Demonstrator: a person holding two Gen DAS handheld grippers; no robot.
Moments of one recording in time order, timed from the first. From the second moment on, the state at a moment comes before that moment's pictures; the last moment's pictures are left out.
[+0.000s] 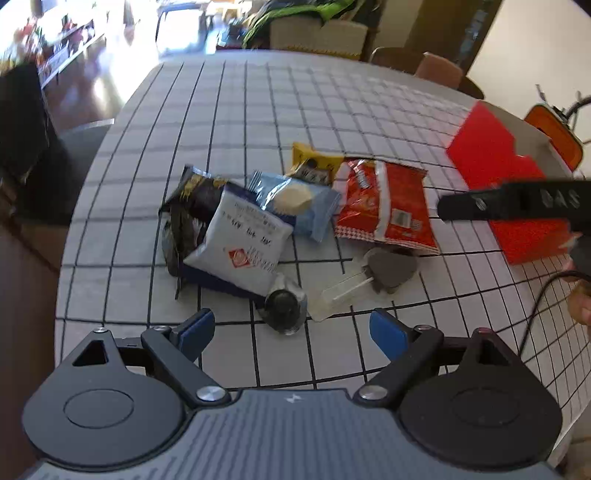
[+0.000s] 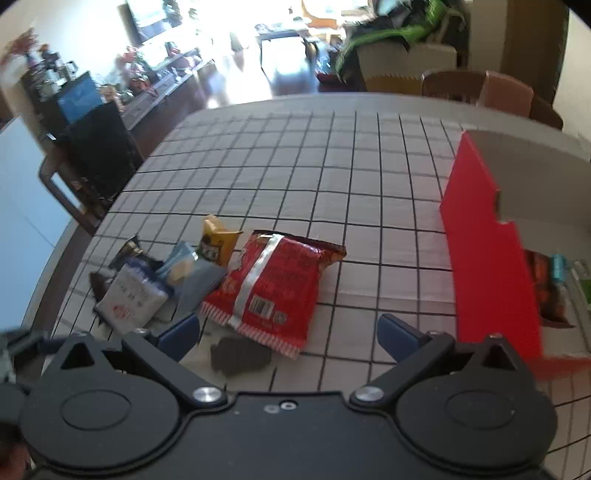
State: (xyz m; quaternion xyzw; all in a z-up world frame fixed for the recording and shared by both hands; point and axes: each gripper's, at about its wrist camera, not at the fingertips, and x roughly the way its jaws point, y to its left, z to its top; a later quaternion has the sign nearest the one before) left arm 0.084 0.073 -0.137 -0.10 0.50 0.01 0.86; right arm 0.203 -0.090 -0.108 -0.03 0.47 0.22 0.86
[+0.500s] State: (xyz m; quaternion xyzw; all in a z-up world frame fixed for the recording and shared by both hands) left arm 0.095 0.067 -0.145 -0.10 0.50 0.05 0.86; right arm 0.259 -0.040 -0.143 -0.03 0.51 0.16 0.84
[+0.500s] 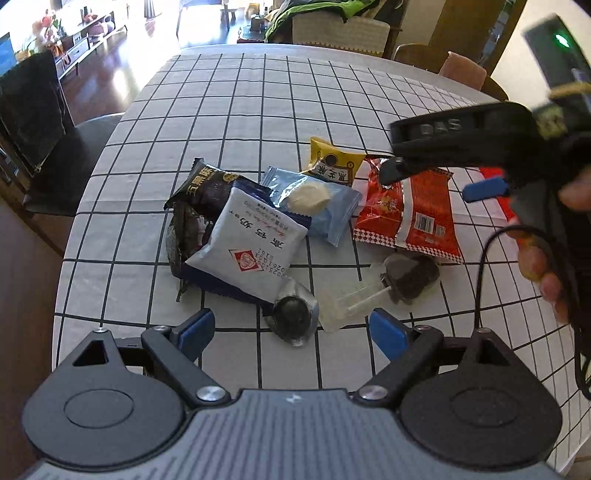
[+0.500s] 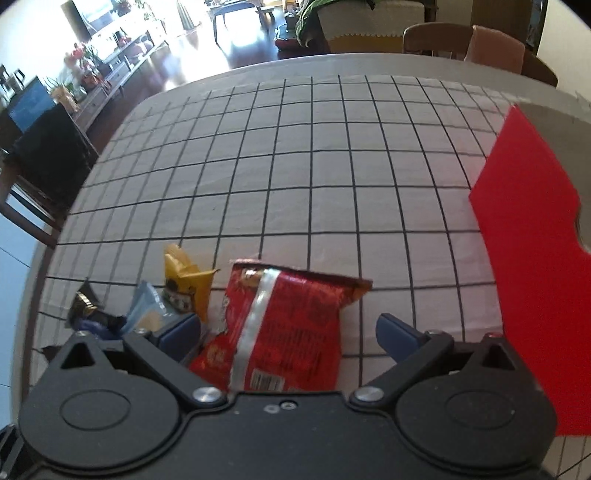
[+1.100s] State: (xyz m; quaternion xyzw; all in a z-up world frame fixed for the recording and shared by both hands) left arm 0.104 0.067 -0.156 -0.09 0.51 0.07 0.85; right arm 0.266 -0.028 -0.154 -0.06 0.52 0.18 0.84
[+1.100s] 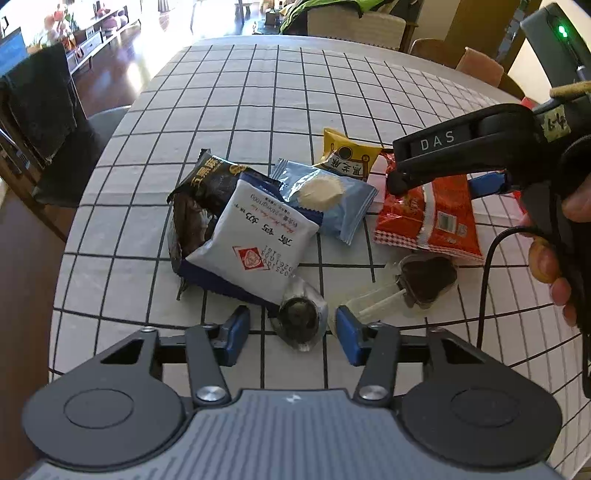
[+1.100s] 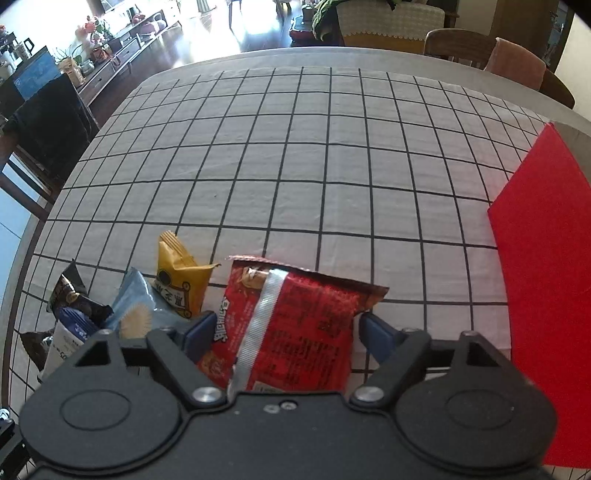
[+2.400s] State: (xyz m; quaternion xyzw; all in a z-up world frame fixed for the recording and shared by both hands) left arm 0.072 0.038 -0.113 -0.10 0.50 0.05 0.86; right arm 0.182 -0.170 -0.070 -0.02 0.49 0.27 0.83
